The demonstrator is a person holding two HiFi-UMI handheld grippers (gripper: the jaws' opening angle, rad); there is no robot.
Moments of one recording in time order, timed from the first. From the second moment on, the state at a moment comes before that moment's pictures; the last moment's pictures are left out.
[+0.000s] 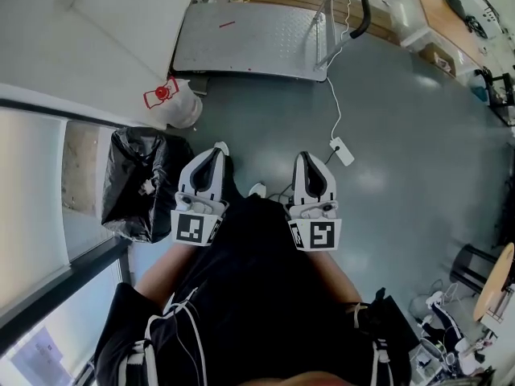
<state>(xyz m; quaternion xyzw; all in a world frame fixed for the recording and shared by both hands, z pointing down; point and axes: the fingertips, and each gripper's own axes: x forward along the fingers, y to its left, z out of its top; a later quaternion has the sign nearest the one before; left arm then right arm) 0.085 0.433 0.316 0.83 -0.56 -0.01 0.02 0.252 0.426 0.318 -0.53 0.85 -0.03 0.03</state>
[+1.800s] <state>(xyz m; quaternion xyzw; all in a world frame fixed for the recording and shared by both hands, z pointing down) -0.076 0.103 0.357 0.81 -0.57 -0.03 0.11 0.119 0.089 0.353 -0.53 0.84 -0.06 -0.09</state>
